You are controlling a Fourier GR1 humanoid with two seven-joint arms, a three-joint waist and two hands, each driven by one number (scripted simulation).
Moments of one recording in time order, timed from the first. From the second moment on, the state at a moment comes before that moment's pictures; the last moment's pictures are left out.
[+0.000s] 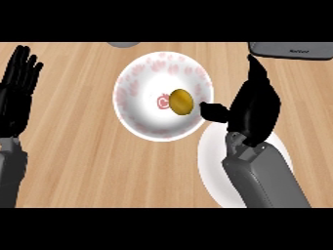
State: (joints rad) left arm -0.32 0.29 0.17 -1.47 0.13 0.02 0.00; right arm -0.52 -0.01 0.29 -1.61 1.22 -0.24 1.19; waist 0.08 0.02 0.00
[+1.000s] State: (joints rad) left arm -0.25 0.32 0.24 -1.46 0.14 0.02 -0.03; right arm -0.14 0.00 0.32 -2.02 1.55 -0.57 1.20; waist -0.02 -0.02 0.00
